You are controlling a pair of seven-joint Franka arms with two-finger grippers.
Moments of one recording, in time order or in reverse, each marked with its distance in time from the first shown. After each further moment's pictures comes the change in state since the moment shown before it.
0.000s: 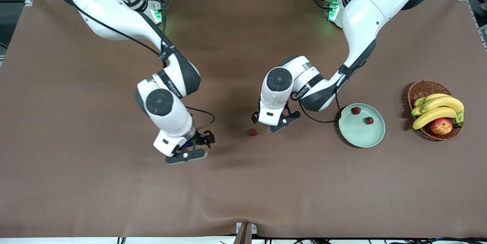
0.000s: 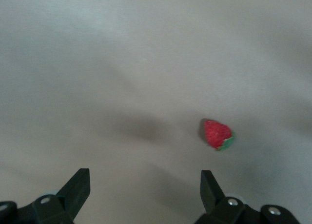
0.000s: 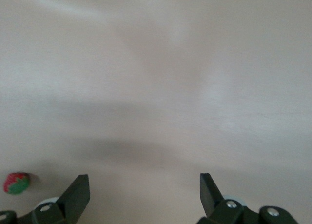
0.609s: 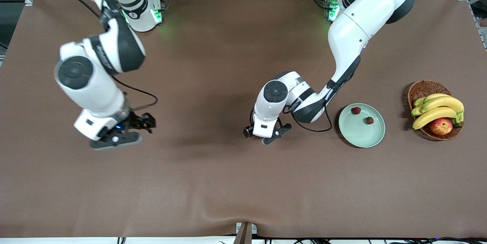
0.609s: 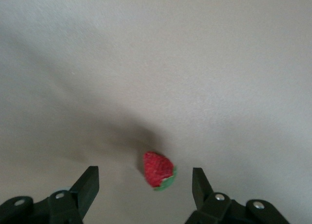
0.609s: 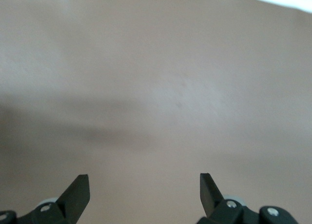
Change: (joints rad) left arm -0.086 0.143 0.087 0.147 -0.001 0.179 -0.073; right arm -0.199 -0.393 -0.041 -0.274 0.066 -0.198 -0.238
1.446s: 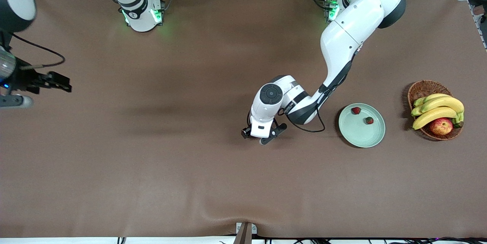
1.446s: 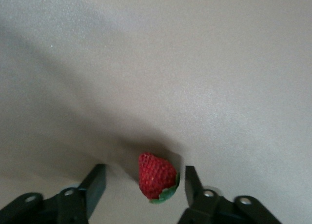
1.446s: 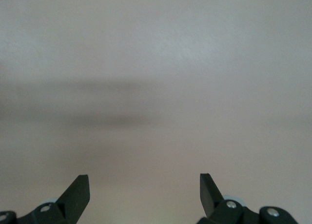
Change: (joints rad) left arm -0.053 0.045 0.052 0.011 -0.014 0.050 -0.039; right arm -0.098 -0.252 -0.260 -0.005 0.150 -0.403 -0.241
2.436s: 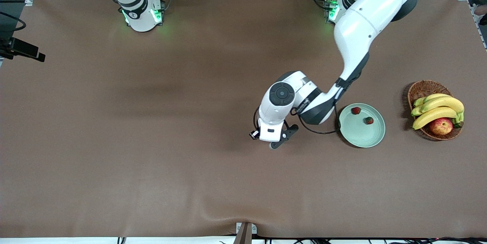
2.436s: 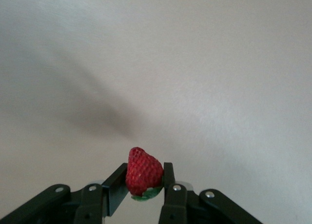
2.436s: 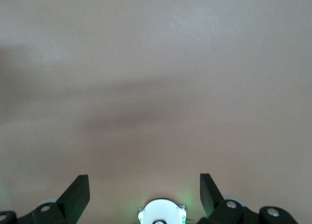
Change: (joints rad) left arm 0.149 -0.104 -0.150 0.034 -0.021 -0.237 0.067; right arm -0.001 -0.048 -0.070 0.112 0.083 -0.190 0.073
